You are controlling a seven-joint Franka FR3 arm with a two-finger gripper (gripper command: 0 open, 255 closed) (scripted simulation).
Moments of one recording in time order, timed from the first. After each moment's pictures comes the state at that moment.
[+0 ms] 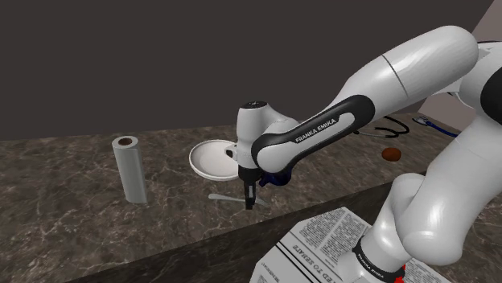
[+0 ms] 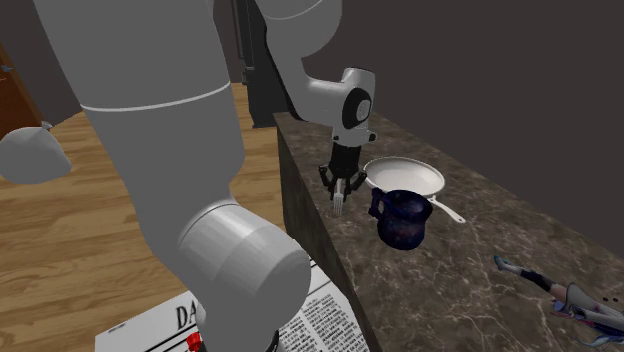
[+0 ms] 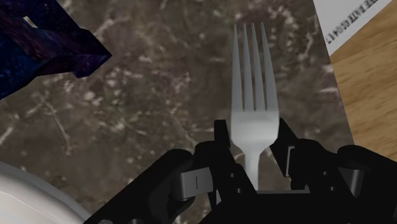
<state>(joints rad) 0.32 -0.07 0.14 -2.49 0.07 2.28 -0.45</state>
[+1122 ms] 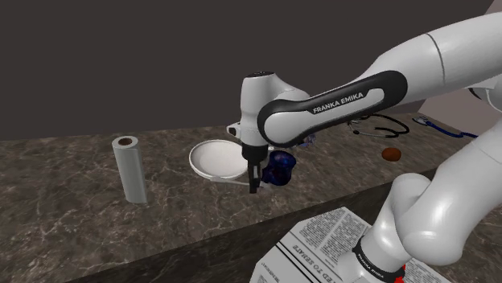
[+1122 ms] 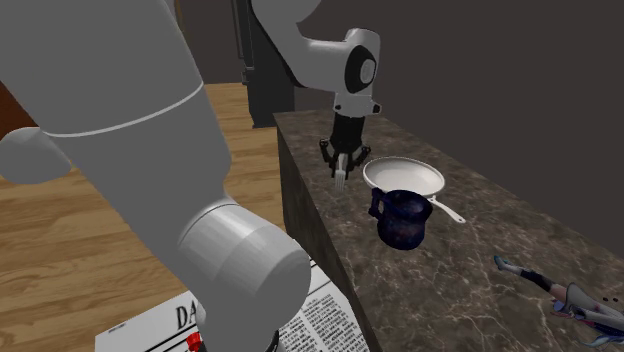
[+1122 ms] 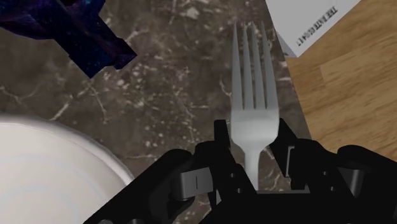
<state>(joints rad) 0.32 -0.20 0.13 -2.41 0.08 2.06 -0.45</state>
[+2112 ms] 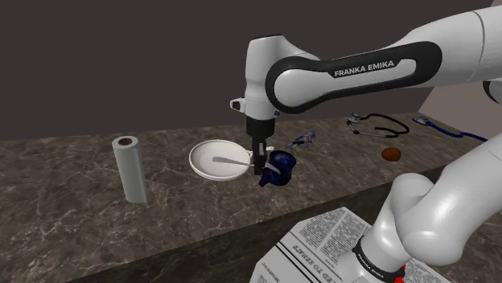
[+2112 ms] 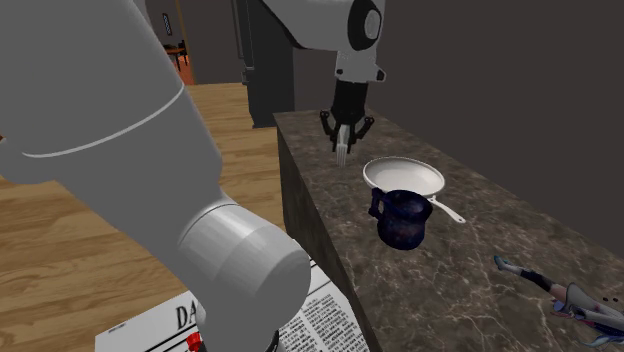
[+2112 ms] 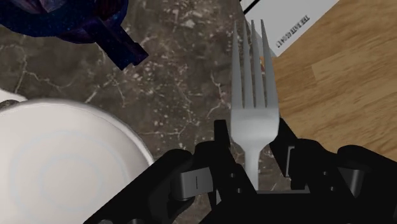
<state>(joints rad) 0.32 -0.28 0.12 -2.28 0.08 1.85 -0.45</state>
